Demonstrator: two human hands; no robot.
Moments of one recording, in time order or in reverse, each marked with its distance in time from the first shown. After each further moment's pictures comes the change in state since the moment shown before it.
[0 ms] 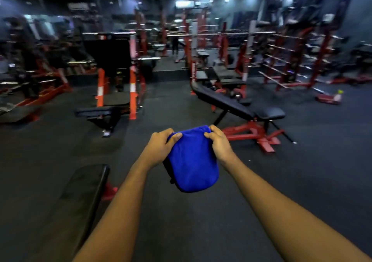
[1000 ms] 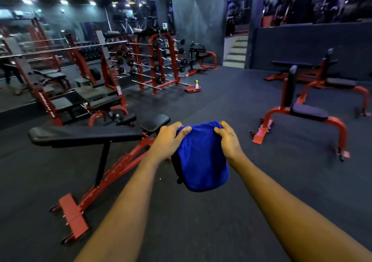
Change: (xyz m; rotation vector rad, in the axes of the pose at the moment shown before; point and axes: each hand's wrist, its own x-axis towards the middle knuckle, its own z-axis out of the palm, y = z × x) left_hand 0.335 0.228 0.386 -0.180 -0.450 0.578; right_hand 0.121 0.023 -0.431 -0.099 0.819 -0.061
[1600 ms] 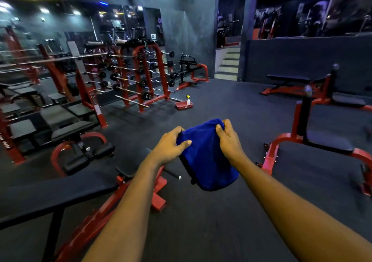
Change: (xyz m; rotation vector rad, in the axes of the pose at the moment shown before) left_hand 0.444 -0.180 0.075 -0.179 -0.176 0.025; right_hand 0.481 0.066 0.020 -0.262 0.101 -0.080
